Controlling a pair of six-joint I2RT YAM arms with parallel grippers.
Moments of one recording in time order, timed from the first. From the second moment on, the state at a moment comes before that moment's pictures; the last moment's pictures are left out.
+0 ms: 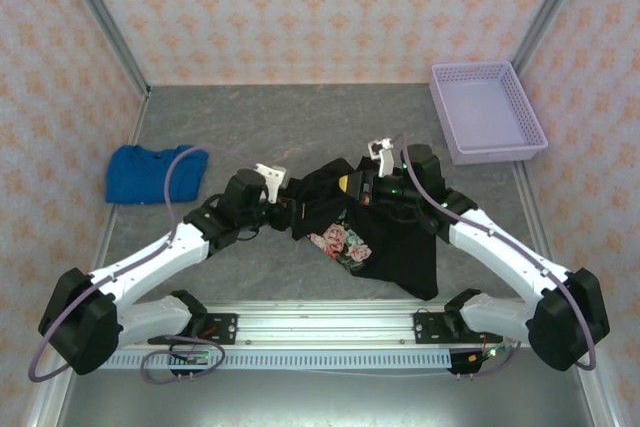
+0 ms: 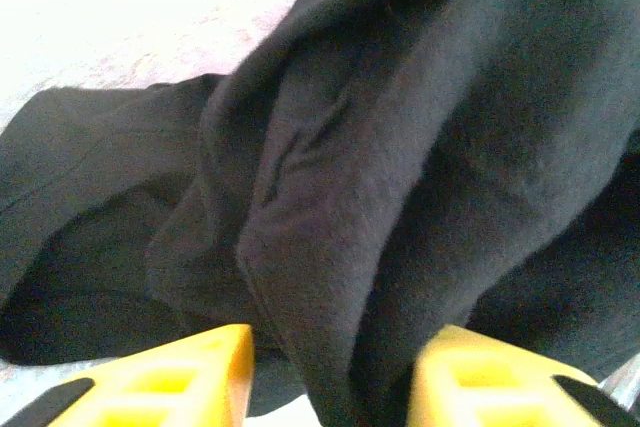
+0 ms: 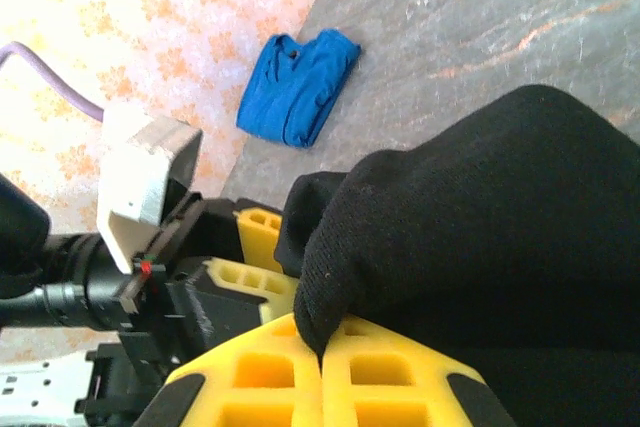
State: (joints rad) left arm -0.58 1.11 0.66 -0.22 0.18 -0.41; right arm 0.54 1.14 0.78 -0.08 -0.56 0.63
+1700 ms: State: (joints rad) left arm -0.54 1.15 0.84 -0.05 0.68 -0.67; right arm 0.84 0.97 0.85 -0.48 -0.02 0.22
